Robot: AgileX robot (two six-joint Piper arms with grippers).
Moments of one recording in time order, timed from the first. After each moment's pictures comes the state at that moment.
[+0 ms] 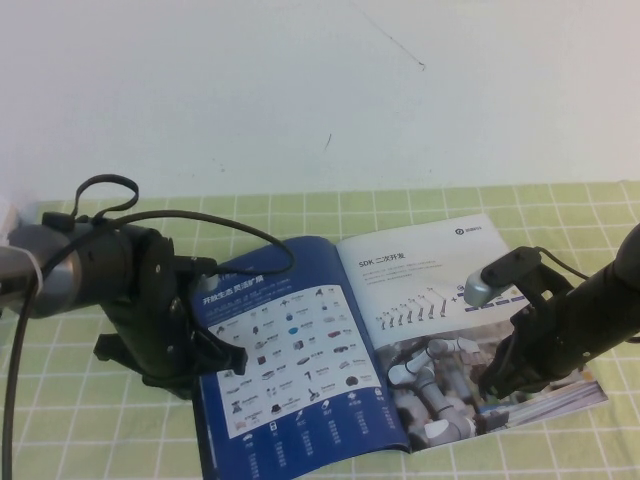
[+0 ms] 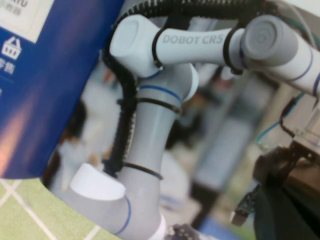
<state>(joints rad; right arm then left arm) 0.26 1.92 -1.00 0.72 0.62 -1.01 -0.40 1.87 -1.10 0.00 0.71 -0.24</state>
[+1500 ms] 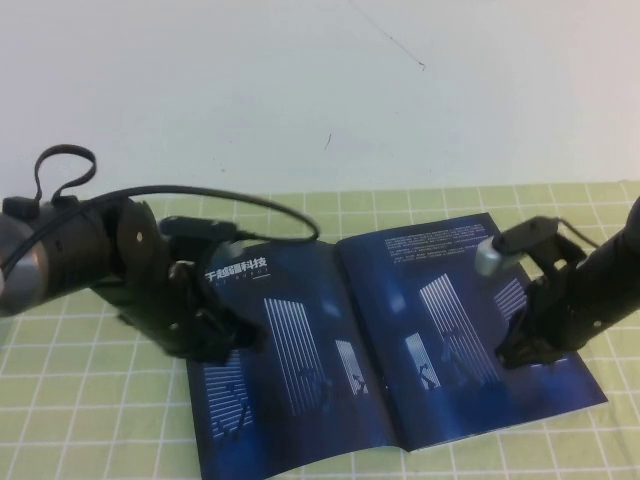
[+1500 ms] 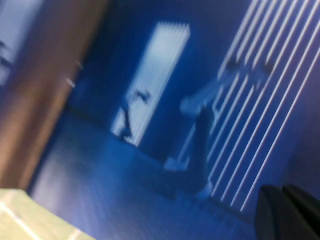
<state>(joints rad) 0.25 1.87 -1.08 0.54 0.67 -0.78 -0.39 1.74 -1.10 -0.33 0.65 0.17</state>
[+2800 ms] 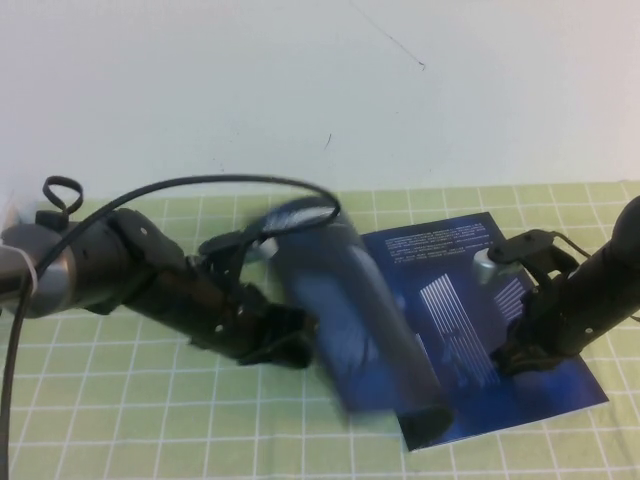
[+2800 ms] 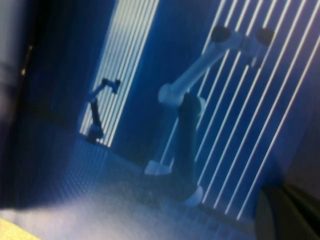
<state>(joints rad) 0.25 1.94 -1.09 0.52 0.65 -0.72 -0.39 1.85 -1.10 -0.85 0.69 0.47</state>
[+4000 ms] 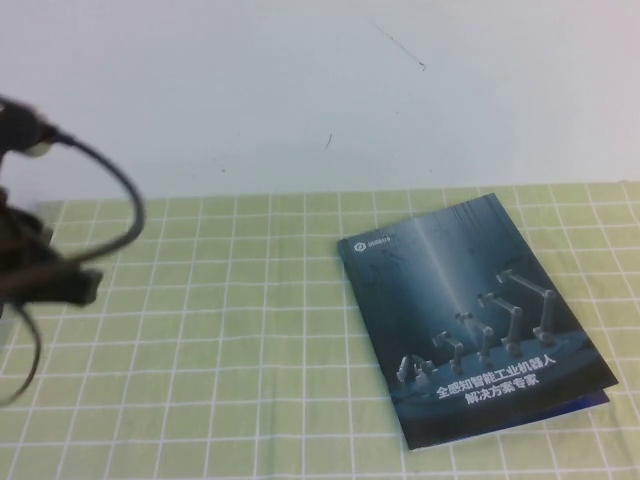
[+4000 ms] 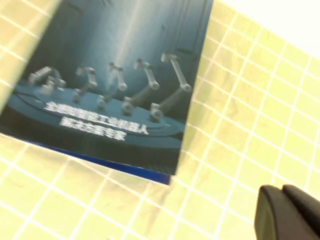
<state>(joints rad) 0.19 0.75 -0.72 0.05 0.77 -0.41 -0.46 1.06 -0.99 0.43 0.77 -0.30</state>
